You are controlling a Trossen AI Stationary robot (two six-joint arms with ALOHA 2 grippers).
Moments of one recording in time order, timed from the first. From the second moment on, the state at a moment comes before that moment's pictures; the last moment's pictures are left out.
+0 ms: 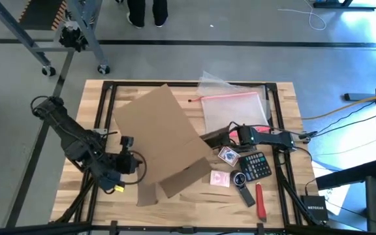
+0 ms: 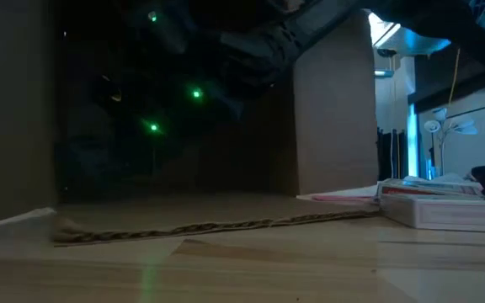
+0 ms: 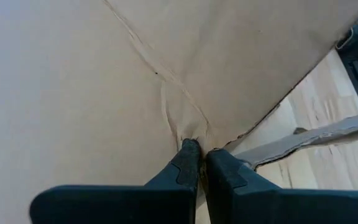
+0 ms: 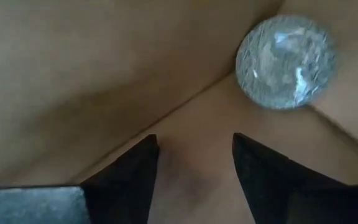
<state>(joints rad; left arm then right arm) -0.75 1.35 1.40 -1.17 -0.57 -0.39 0.16 2.56 1.87 0.14 0.46 -0.03</state>
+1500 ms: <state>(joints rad) -0.73 1.35 1.40 -1.14 -0.56 -0.35 0.01 2.81 2.26 0.15 0.25 -0.13</state>
